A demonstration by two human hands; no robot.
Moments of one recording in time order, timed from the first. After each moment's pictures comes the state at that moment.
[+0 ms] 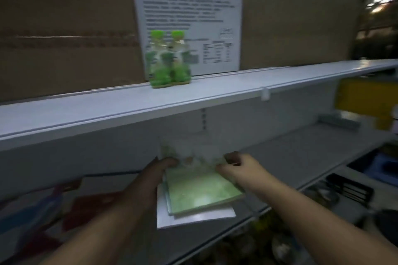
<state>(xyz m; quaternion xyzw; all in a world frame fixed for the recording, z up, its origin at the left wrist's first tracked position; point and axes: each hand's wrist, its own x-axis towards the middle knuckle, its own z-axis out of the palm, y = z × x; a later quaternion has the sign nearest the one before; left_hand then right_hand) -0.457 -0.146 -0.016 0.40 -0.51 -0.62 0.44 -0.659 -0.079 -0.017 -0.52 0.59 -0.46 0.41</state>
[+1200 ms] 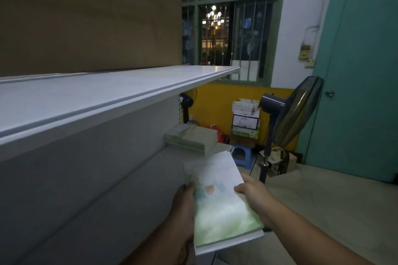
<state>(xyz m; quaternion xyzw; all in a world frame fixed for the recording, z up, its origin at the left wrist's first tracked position) -1.168 -0.230 -0.153 0.36 -0.46 -0.79 0.20 -1.243 -0.081 -0.090 -0.16 0.74 -0.58 0.28</state>
